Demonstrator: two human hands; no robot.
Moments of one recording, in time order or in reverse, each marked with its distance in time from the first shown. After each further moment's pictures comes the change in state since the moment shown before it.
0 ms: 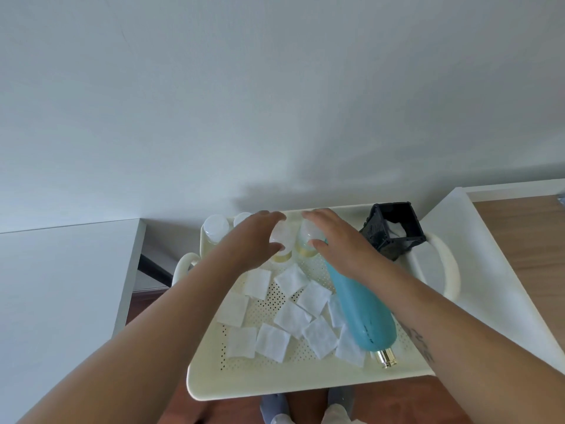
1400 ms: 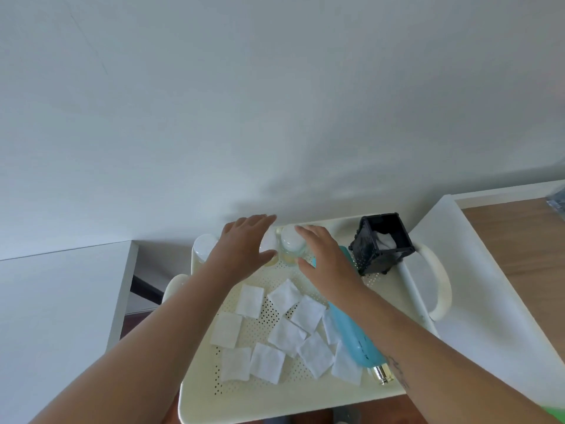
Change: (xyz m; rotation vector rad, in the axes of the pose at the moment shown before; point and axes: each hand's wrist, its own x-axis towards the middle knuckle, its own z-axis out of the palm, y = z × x) left_hand 0.014 -0.002 0.000 0.165 0.123 0.057; right_hand -0.009 0.004 0.022 0.046 0.156 0.044
